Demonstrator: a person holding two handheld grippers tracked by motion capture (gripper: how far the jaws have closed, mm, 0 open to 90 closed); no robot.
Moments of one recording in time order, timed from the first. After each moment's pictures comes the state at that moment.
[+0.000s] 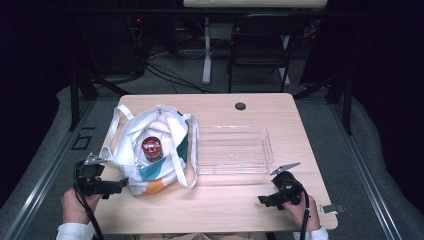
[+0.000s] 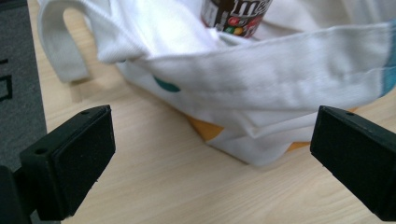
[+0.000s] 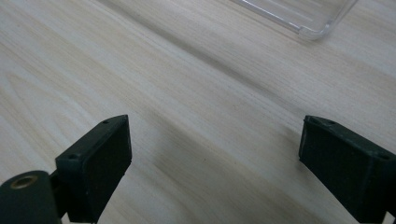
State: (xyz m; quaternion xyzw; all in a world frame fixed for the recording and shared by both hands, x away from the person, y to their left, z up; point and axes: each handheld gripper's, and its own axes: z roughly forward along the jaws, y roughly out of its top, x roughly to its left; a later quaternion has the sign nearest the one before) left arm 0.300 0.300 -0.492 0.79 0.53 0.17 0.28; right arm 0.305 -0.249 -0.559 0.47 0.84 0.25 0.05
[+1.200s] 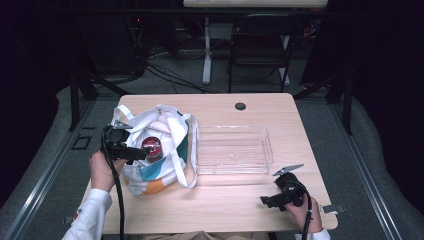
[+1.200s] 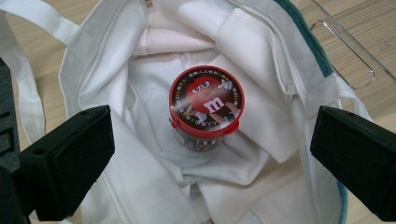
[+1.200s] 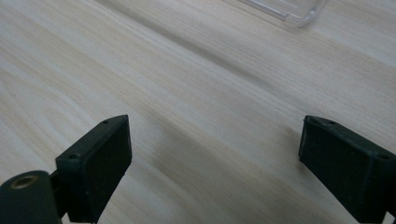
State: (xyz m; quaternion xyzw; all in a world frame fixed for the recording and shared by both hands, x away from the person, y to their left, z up) left arm 0.379 0.240 -0.450 0.80 0.49 0.19 0.29; right arm 0.301 -0.256 -0.560 0.48 0.84 0.25 0.06
